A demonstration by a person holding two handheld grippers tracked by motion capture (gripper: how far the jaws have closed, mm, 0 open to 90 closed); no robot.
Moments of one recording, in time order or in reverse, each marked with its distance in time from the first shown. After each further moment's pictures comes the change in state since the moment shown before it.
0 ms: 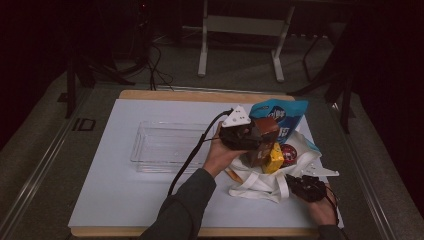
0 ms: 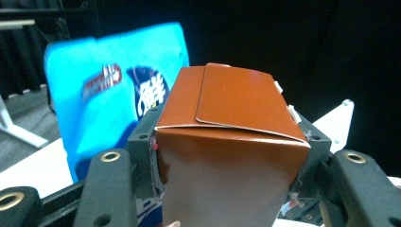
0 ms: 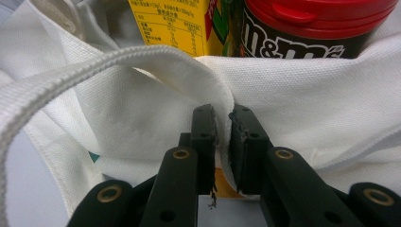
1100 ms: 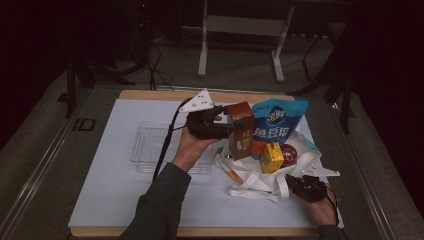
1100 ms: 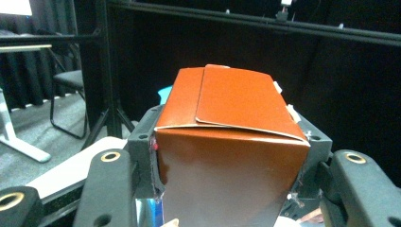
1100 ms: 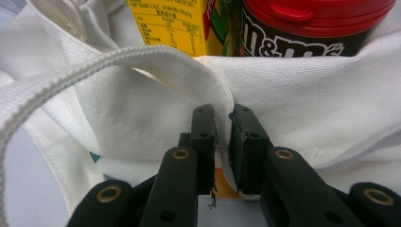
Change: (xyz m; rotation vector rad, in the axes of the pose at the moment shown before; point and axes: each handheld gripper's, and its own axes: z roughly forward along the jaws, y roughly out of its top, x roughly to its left) left arm 0.025 0.023 -0.083 -0.090 -0.011 -0.045; right arm -0.001 -0.001 0.000 -0.007 0.012 0.015
